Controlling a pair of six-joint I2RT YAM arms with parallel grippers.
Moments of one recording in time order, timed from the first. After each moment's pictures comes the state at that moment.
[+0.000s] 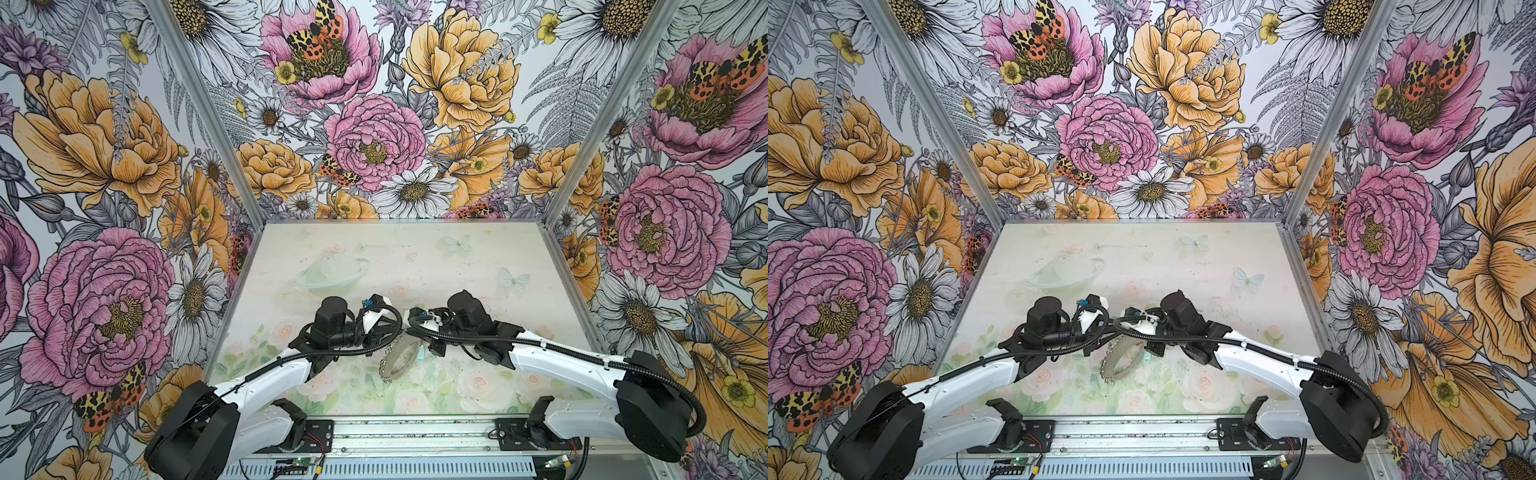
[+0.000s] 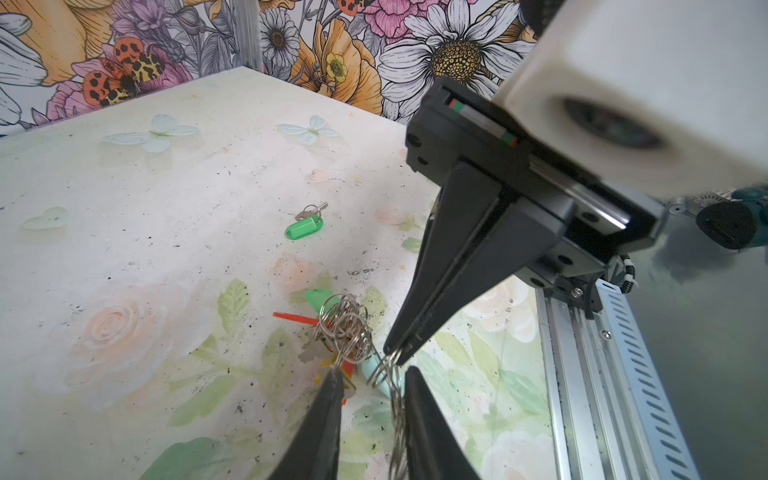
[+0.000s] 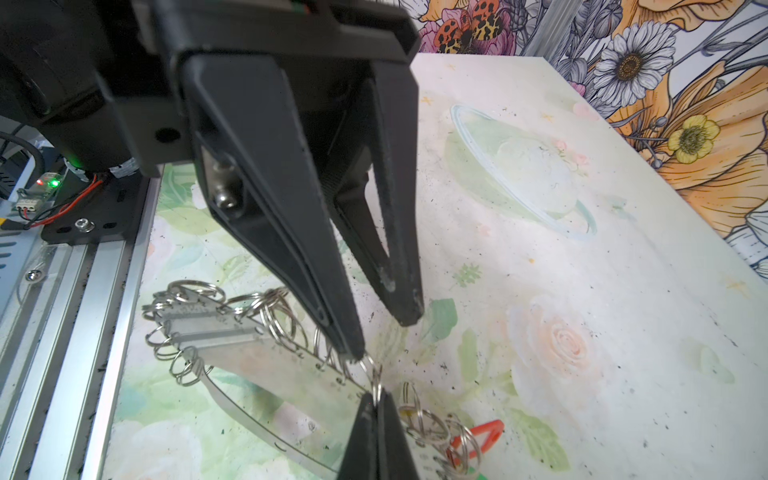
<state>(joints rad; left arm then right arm) -0.57 1.12 0.42 0.32 0.70 0.07 0.80 1.27 0.67 0.01 -0.39 -0.40</state>
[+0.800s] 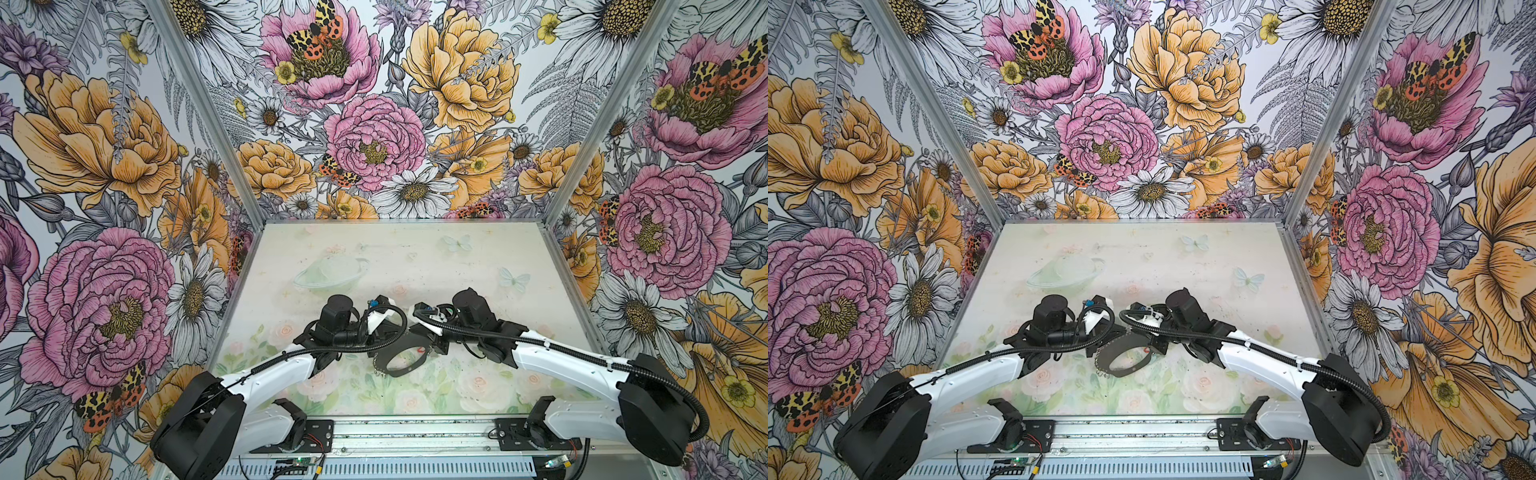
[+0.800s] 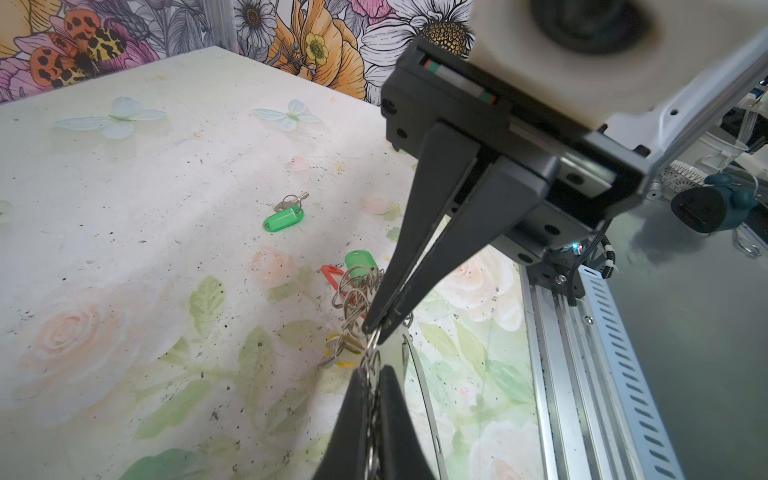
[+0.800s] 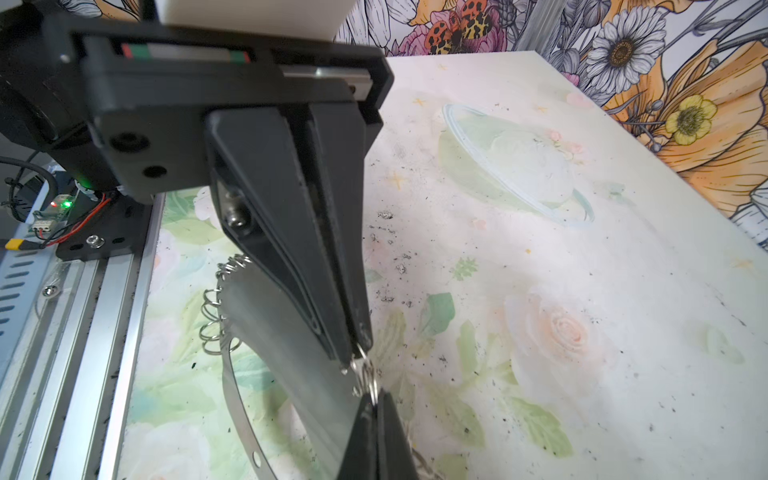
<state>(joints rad) -0.59 1.17 0.45 0.29 0.70 0.09 0.75 1.26 0.66 0.01 -0.44 -0.34</state>
